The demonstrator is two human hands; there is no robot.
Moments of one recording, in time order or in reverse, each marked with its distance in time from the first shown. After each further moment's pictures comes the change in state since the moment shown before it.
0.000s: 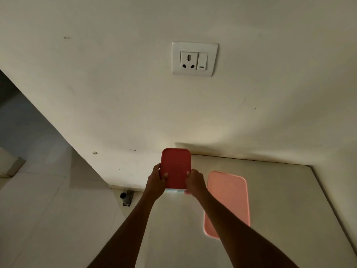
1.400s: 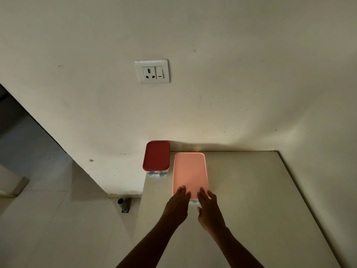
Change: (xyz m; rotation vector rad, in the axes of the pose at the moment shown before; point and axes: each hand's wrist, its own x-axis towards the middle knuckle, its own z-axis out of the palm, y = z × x) left_hand -0.169 0.019 0.124 0.853 -0.180 0.578; right_hand -0.128 0.194 -0.059 -0.499 0.210 -0.410
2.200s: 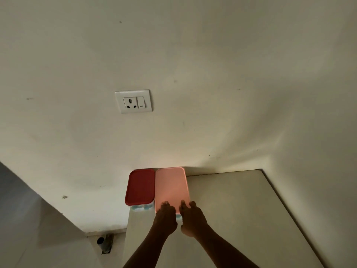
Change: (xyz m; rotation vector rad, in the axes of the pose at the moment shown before) left_hand 0.087 -0.018 -0.036 0.073 -0.107 -0.045; right_hand 0.087 -0.022 -0.040 -0.177 -0.227 -0.026
